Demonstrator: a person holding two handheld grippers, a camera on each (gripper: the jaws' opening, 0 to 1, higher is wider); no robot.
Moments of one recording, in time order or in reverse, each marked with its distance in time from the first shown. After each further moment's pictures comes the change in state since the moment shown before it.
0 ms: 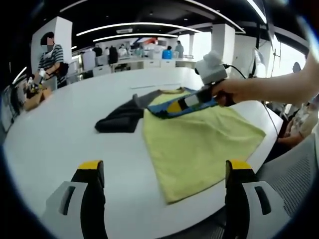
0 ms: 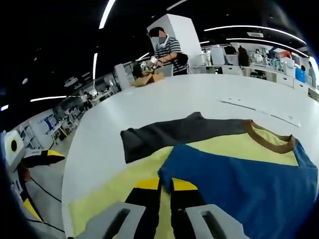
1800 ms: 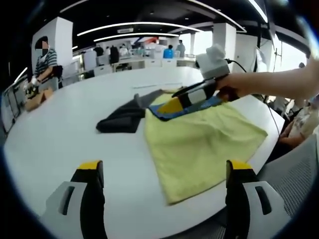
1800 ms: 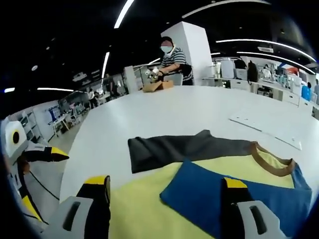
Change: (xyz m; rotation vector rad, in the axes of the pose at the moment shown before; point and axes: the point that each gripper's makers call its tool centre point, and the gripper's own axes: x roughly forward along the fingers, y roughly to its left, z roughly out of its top) left arm 0.003 0.004 0.000 0.005 0.006 0.013; right arm -0.010 0.006 0.026 -0.086 -0.079 -0.003
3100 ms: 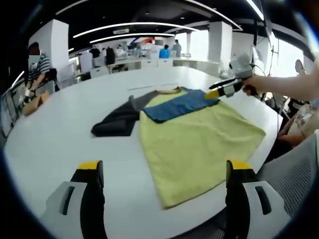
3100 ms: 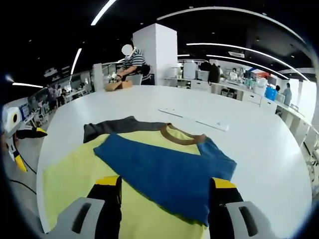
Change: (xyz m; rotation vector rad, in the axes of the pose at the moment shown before) left arm 0.004 -0.010 0.004 0.022 -0.001 -0.022; right arm -0.144 -0.134 -0.057 0.013 0.016 -0.349
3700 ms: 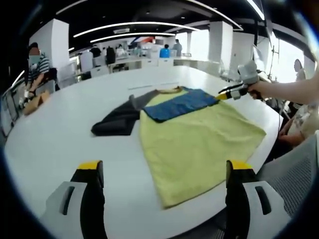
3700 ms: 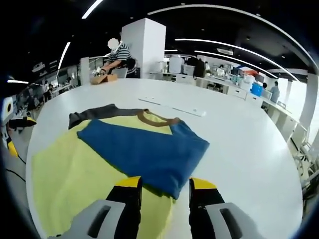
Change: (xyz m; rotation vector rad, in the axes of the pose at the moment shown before) left arm 0.001 0.001 -0.002 -0.003 0.008 0.005; right arm -0.023 -0.038 -0.038 0.009 0.057 -0.118
